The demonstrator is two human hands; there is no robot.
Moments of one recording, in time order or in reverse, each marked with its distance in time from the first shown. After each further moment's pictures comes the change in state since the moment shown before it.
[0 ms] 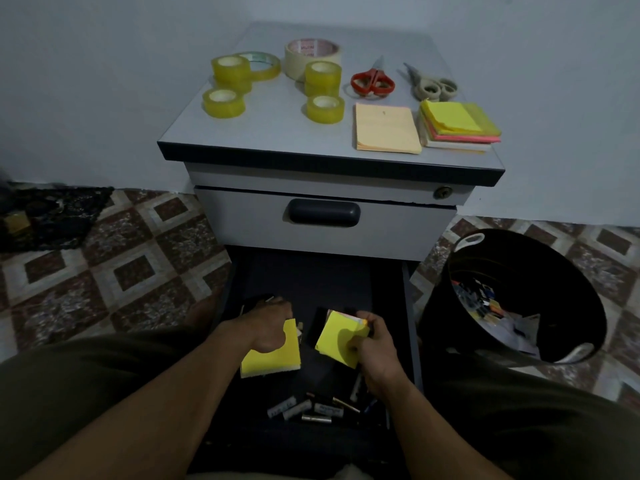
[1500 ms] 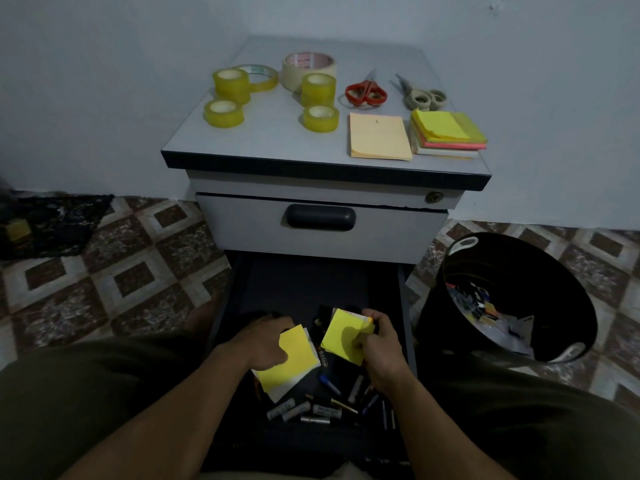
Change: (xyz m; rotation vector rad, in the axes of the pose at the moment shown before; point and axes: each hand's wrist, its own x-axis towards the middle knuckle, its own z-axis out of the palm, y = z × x) left_hand -0.002 -0.016 0.026 -0.185 0.052 0.049; right_hand 0.000 -0.012 -0.012 -0.006 0.008 0.000
